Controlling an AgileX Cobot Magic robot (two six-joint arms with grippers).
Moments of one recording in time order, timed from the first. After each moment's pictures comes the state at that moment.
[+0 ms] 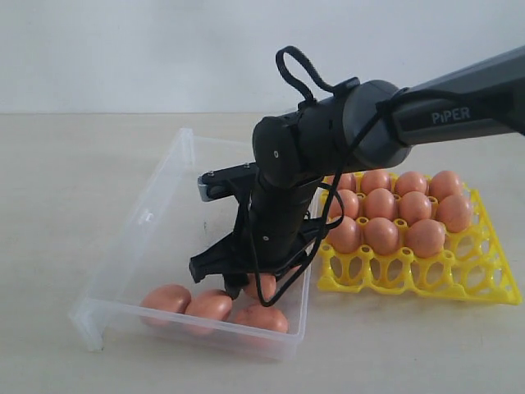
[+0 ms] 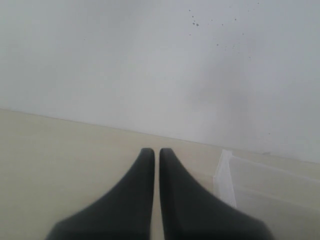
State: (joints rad) left arm 0.05 0.00 0.00 -0.09 0.07 -0.11; right arm 0.76 2.05 -1.33 0.18 0.70 0.11
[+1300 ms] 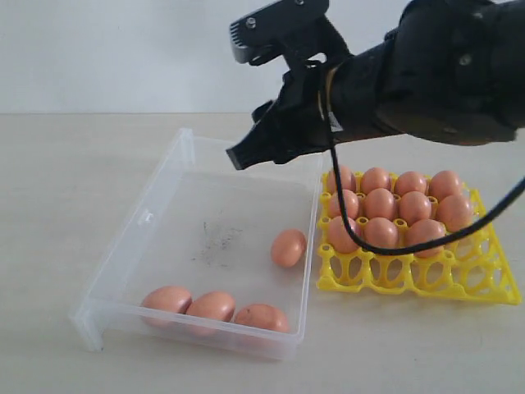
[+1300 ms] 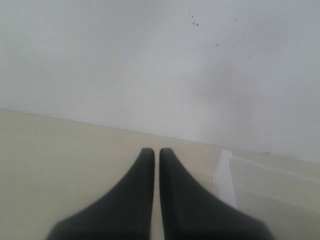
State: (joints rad) left arm 0.05 0.00 0.00 -0.09 0.07 -0.11; right arm 0.76 1.56 -1.06 -0.84 0.30 0.76
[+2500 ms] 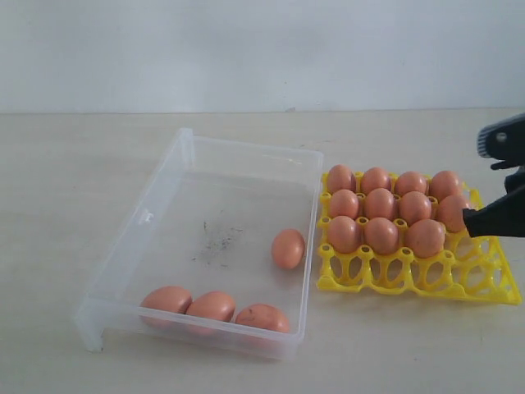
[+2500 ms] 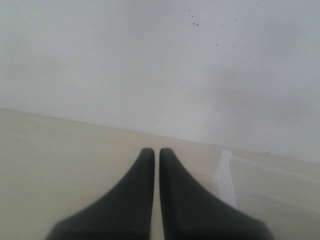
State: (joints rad) left arm 0.05 0.00 0.00 -0.09 0.07 -0.11; right arm 0.76 1.28 -0.38 -1.73 1.09 1.78
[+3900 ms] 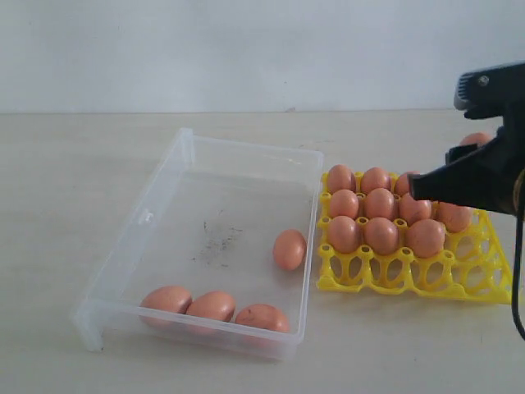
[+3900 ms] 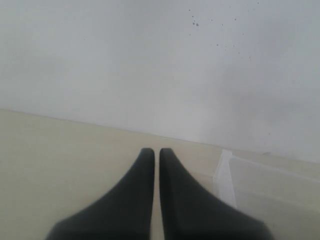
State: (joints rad) left arm 0.05 0.00 0.00 -0.09 0.07 -0.11; right arm 0.58 1.29 -0.53 -1.72 0.59 1.89
